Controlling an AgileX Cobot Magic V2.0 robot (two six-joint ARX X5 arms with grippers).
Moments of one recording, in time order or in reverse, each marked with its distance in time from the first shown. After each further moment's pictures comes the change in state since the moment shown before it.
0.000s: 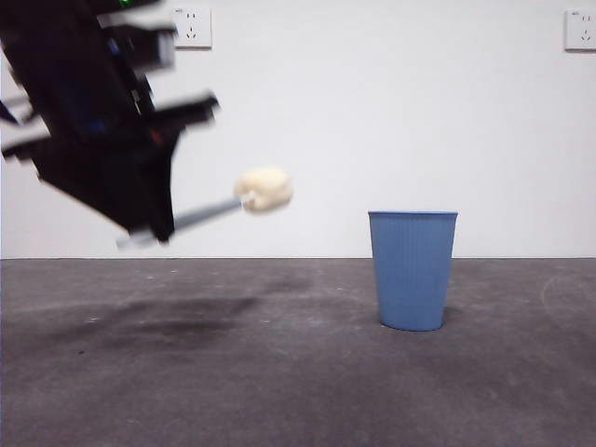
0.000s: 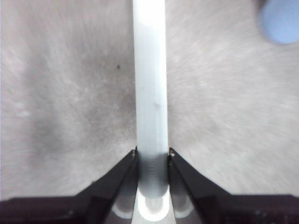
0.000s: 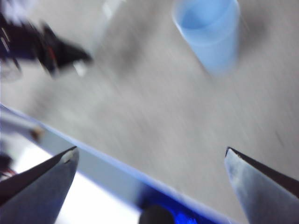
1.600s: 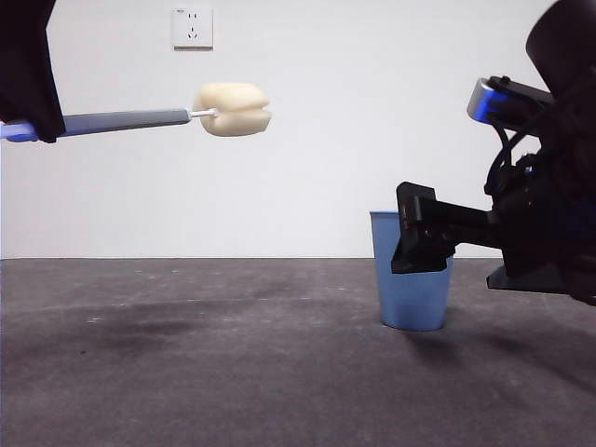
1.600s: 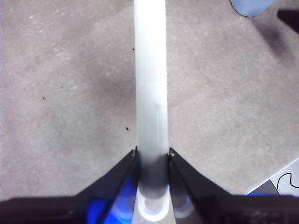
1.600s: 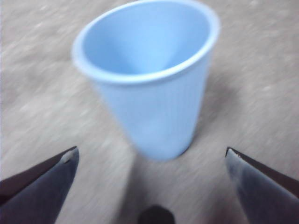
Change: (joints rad) left arm 0.016 -0.362 0.000 -0.319 0.001 0.156; right arm 0.336 0.818 -0.557 1.660 0.688 0.097
